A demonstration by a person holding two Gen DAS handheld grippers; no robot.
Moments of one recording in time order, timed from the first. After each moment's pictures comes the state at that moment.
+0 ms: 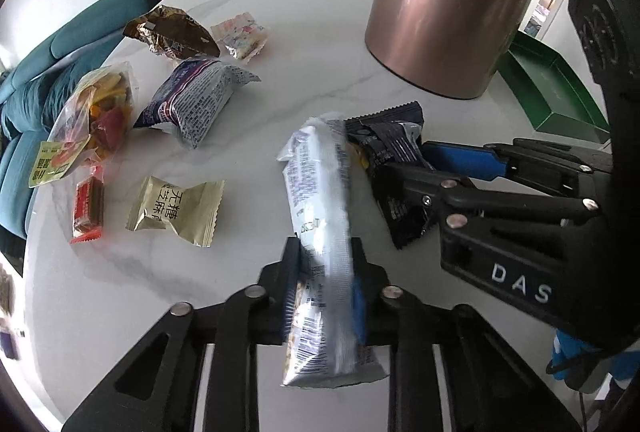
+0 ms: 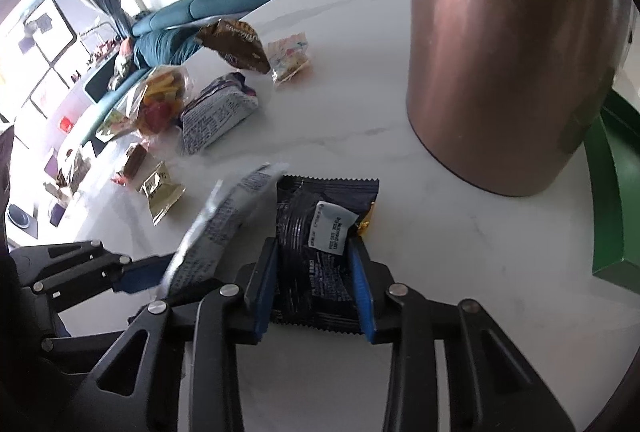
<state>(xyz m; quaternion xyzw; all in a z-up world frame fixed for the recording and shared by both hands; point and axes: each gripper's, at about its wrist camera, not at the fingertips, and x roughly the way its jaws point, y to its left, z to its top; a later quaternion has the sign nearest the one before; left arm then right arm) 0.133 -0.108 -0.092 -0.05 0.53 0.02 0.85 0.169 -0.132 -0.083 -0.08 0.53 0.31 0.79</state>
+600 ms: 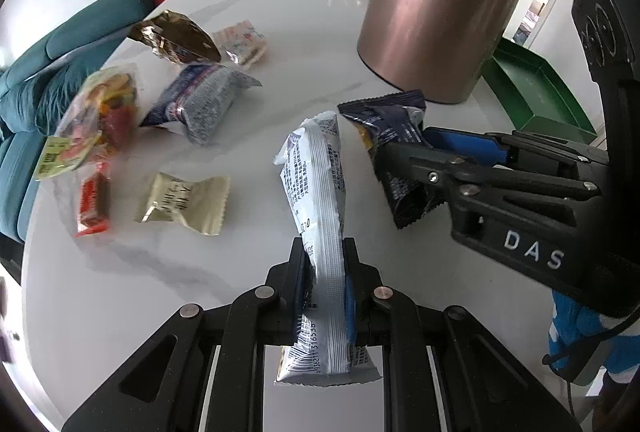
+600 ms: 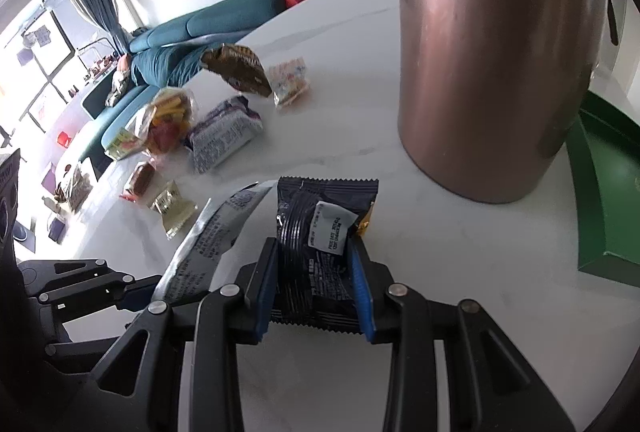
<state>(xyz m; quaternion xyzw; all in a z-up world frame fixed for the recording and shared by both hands) 0.119 -0.100 -0.079 -0.06 0.52 0.00 0.85 0.160 -0.135 -0.062 -0.07 0.50 0.30 0.81</state>
